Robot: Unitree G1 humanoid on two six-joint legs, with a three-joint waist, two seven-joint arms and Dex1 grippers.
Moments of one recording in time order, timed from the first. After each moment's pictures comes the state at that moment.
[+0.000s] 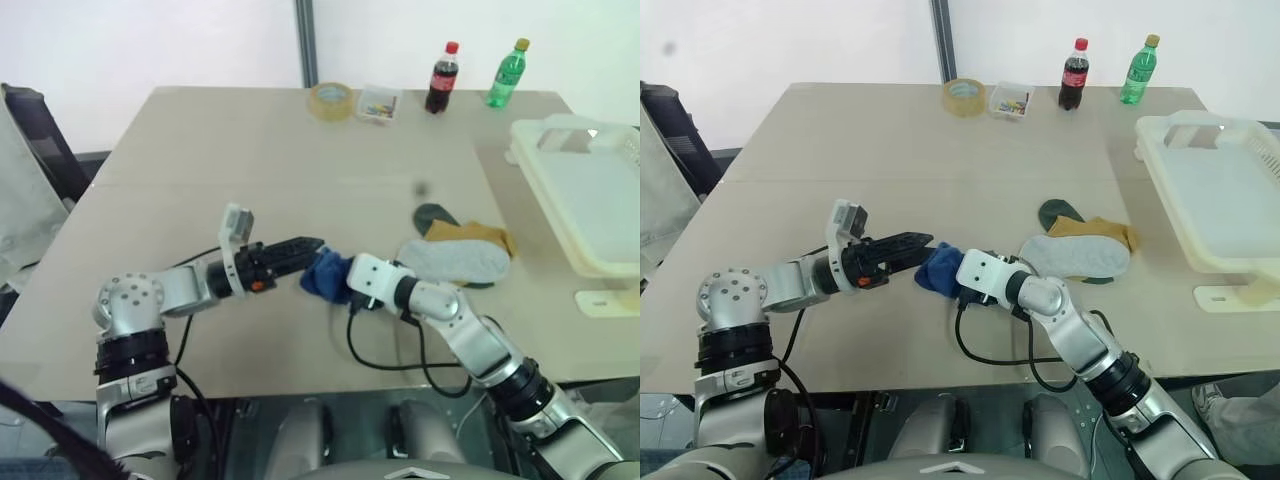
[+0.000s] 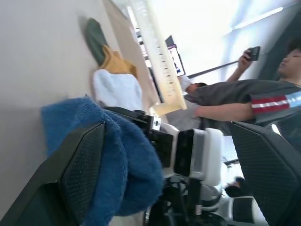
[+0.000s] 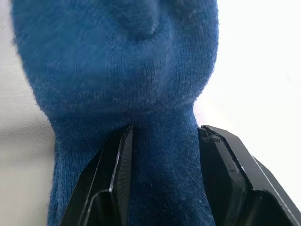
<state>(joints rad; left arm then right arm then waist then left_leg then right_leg) -0.47 0.47 0.41 0.10 -1.15 1.50 -0.67 -0.39 -0.31 0.56 -0.16 -0.21 0.41 0.52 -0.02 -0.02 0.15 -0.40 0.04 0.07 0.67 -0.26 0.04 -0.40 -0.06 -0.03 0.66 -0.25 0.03</state>
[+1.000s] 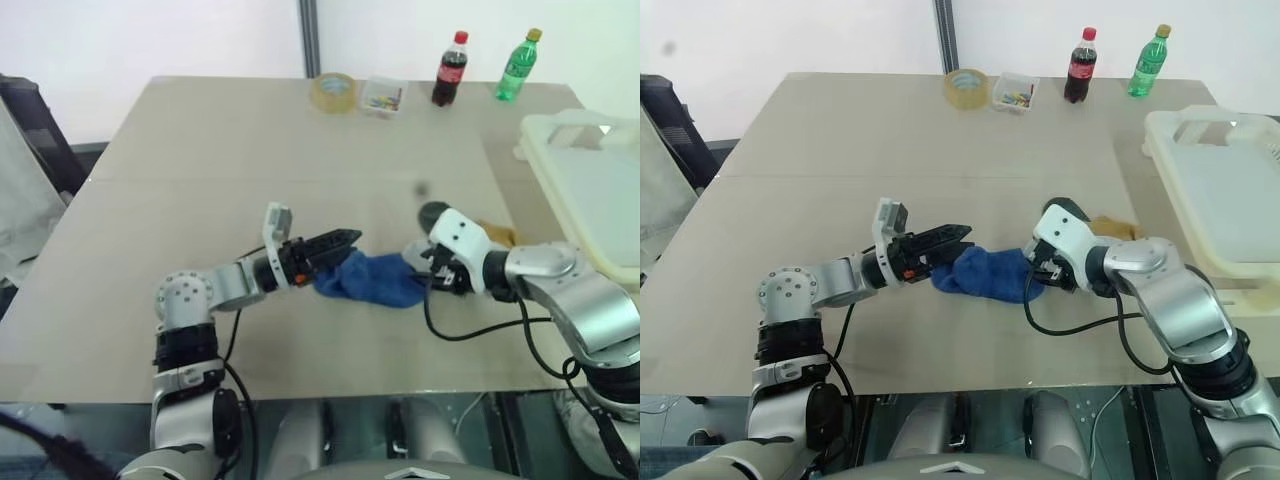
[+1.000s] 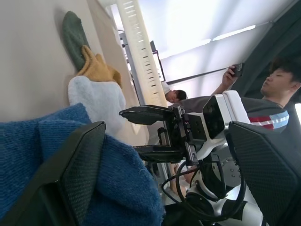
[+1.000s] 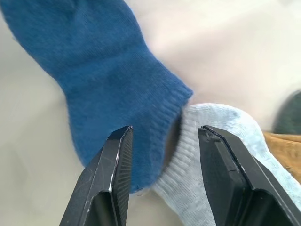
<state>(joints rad) -0.52 0.29 0.38 0.14 -1.16 1.43 -0.53 -0.48 -0.61 0.23 -0.58 0.16 1.15 0.77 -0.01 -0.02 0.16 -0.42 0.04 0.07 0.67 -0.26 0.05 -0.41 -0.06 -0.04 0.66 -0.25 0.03</state>
